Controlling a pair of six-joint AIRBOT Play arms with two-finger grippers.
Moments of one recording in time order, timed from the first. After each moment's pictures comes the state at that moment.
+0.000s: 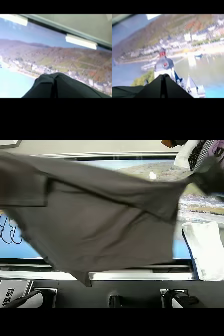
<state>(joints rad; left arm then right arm) 0.27 -1.21 1.89 1.09 -1.23 -1.66 0.02 -1.01 1.62 1.83 -1.31 -1.11</state>
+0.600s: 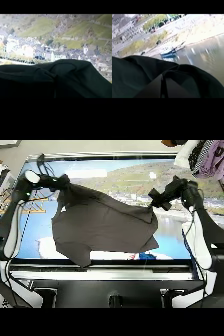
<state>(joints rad) -0.03 -1.90 1.88 1.08 -0.88 -1.61 0.02 -1.76 1.61 1.88 -1.02 -1.06</state>
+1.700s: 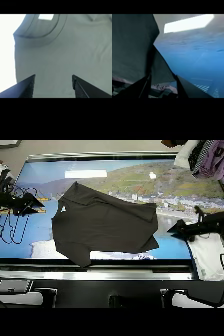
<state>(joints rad) 0.36 -1.56 1.56 1.03 -1.43 -1.54 -0.48 -1.41 0.99 2.23 -1.34 -1.86</state>
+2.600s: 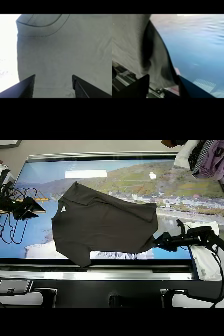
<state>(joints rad) 0.37 -1.53 1.50 1.03 -1.44 -1.53 -0.39 -1.49 0.77 2.34 -1.24 -2.04</state>
